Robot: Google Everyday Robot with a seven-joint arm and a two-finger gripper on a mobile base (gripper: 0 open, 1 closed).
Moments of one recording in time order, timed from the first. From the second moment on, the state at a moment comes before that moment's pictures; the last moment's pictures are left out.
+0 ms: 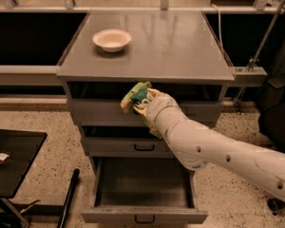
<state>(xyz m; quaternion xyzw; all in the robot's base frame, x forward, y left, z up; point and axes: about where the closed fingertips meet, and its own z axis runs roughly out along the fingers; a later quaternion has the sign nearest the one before) 0.651 -0.040 0.794 -0.40 0.65 -0.14 0.63</state>
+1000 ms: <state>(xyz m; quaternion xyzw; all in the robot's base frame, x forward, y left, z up) 0.650 -0.040 0.833 -0.39 0.63 -0.15 0.66</state>
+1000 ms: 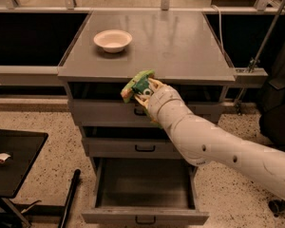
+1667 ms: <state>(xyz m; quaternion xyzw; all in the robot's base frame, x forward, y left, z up) 0.625 -0.001 1.005 -0.39 0.53 -0.18 0.73</state>
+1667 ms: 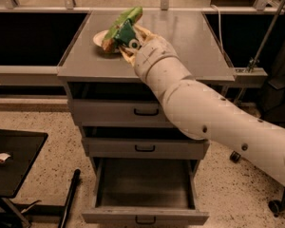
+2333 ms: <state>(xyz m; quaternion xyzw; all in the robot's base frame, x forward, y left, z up) 0.645 0.001 0.990 -0.38 0.54 -0.16 0.73</state>
